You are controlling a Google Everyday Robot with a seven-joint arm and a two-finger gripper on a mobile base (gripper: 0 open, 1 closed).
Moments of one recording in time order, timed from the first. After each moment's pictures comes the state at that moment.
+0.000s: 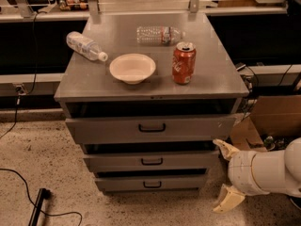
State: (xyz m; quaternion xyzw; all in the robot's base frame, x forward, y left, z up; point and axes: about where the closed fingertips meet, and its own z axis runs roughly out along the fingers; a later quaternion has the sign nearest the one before) arm 0.396 -0.175 0.700 -0.62 0.71 0.05 0.31
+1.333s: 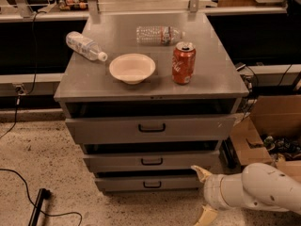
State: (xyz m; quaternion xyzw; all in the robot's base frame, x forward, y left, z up) arm 0.393 -0.140 0.551 -0.63 0.70 0.13 0.29
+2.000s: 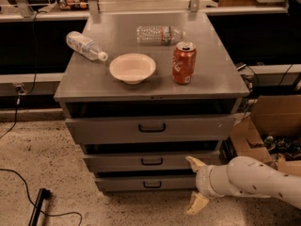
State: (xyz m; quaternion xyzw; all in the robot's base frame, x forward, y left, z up) arm 0.439 -0.135 0.527 -0.65 0.70 0.09 0.30
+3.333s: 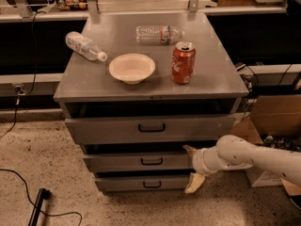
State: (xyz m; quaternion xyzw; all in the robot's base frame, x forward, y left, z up) arm 0.537 -0.147 0.455 -0.68 0.67 0.10 0.28
